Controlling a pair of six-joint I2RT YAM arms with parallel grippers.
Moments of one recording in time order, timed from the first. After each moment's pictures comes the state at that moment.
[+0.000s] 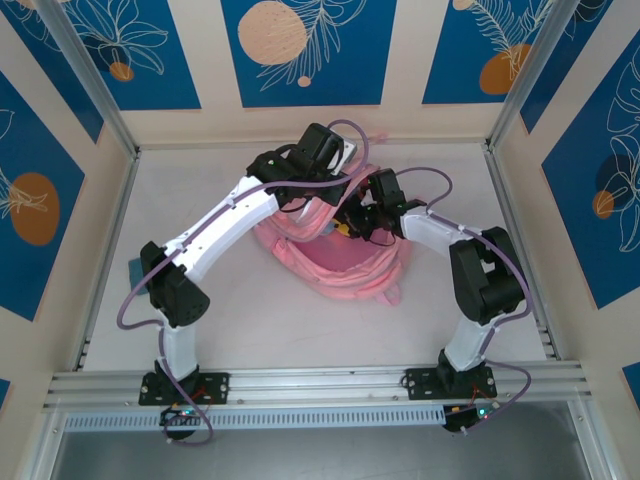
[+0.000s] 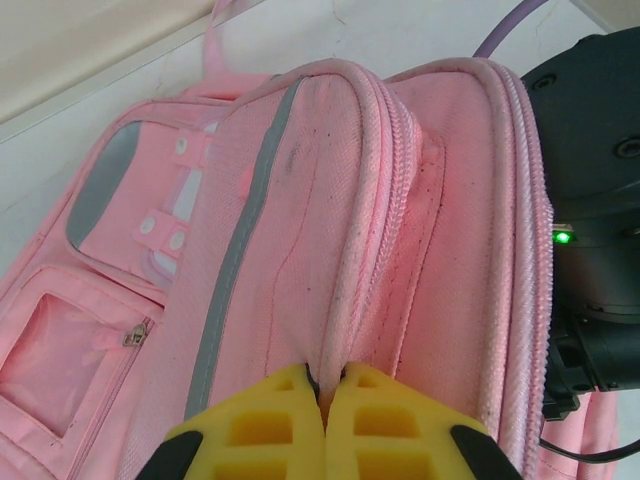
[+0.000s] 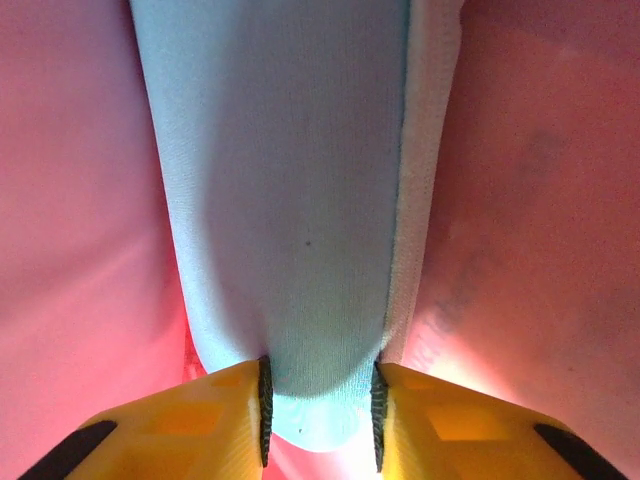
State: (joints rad) left arm -0.79 1.92 2.07 -0.93 -0.09 -0.14; right arm 0.40 1.76 1.13 -0.20 -0.54 1.09
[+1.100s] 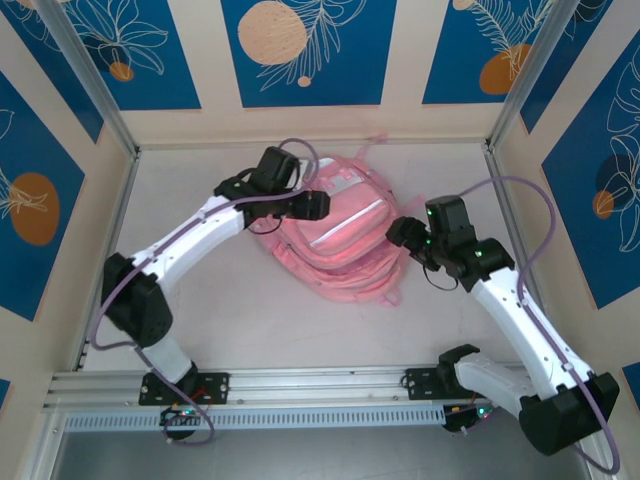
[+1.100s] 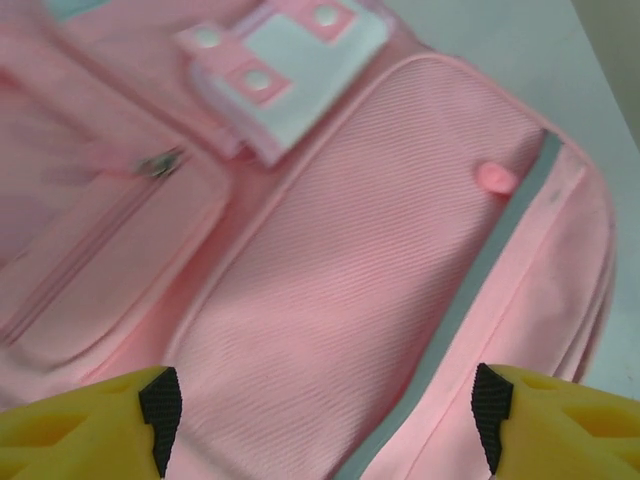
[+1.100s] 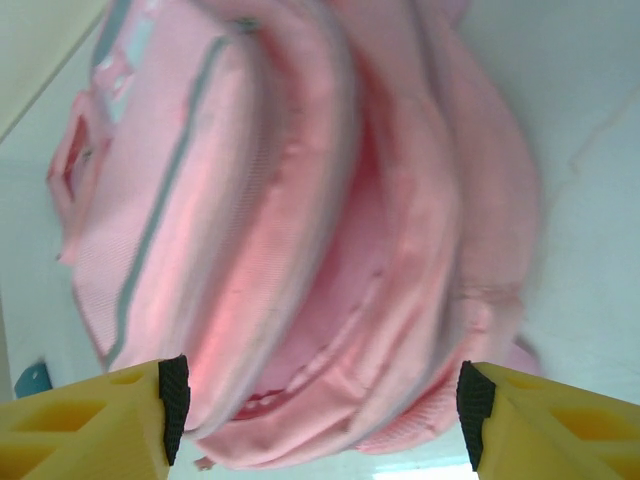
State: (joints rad) left arm -0.62 1.63 1.48 -0.65 0.13 -0.42; right arm 0.38 1.02 1.00 -0.82 -0.04 0.85
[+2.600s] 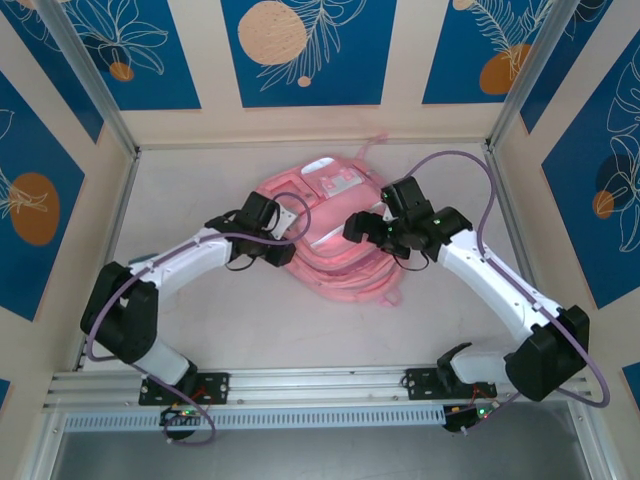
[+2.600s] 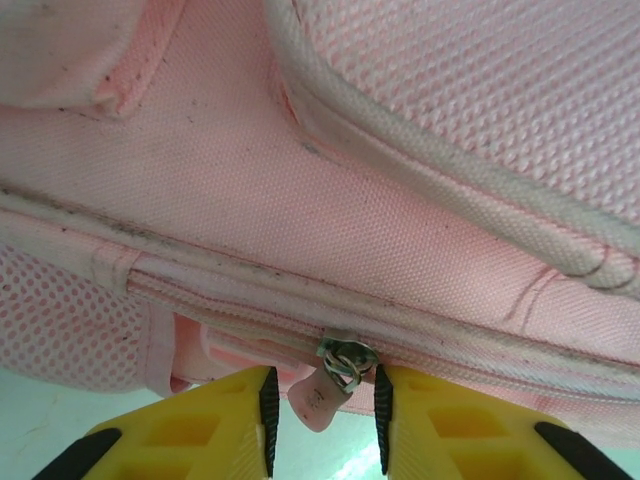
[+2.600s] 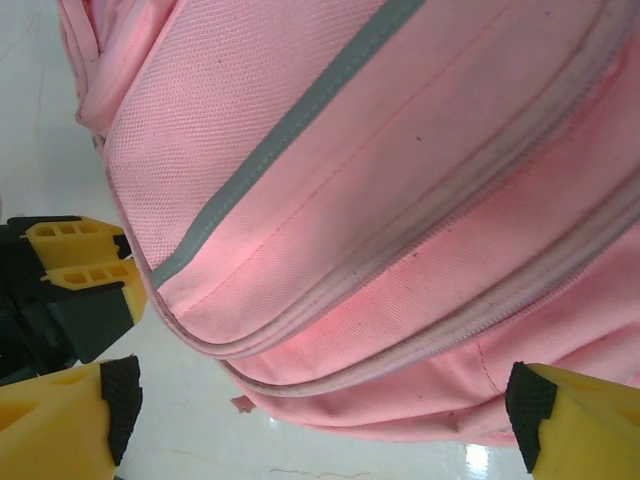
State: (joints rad) left arm -0.57 1.55 1.06 -0.53 0.16 0.00; right arm 0.51 1.27 1.15 -0.84 -0.14 0.73
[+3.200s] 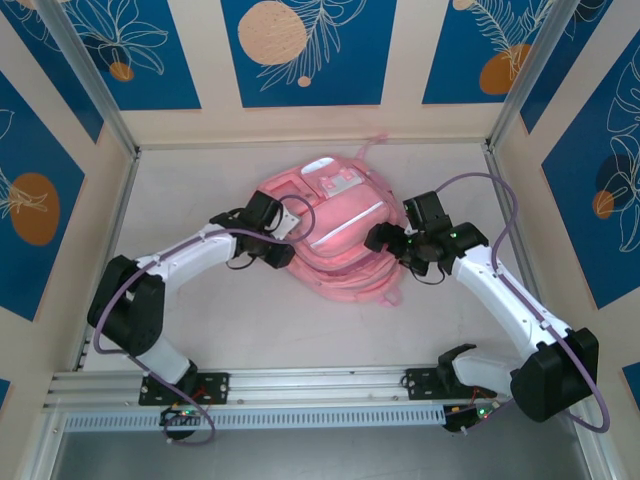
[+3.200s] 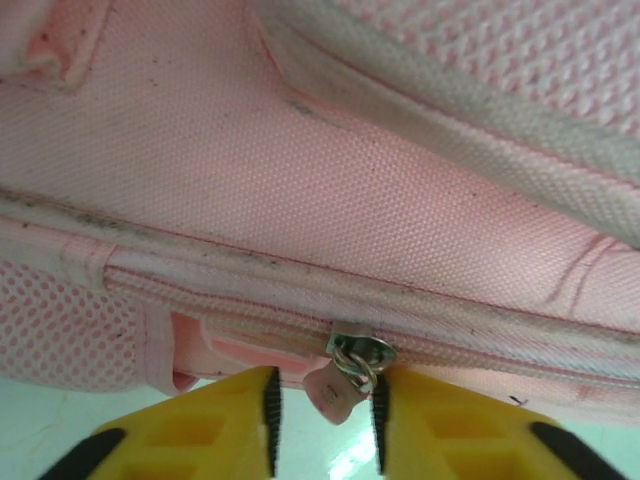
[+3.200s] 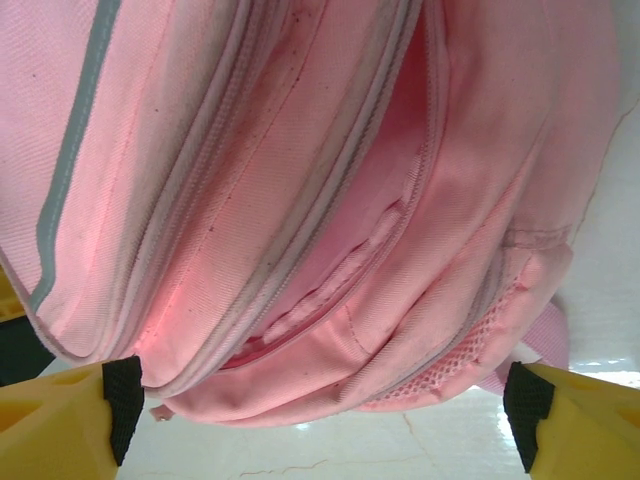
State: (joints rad) left arm -0.57 1.60 1.10 -0.59 0.15 0.07; right arm 0.40 1.17 1.00 -0.85 -0.16 0.80
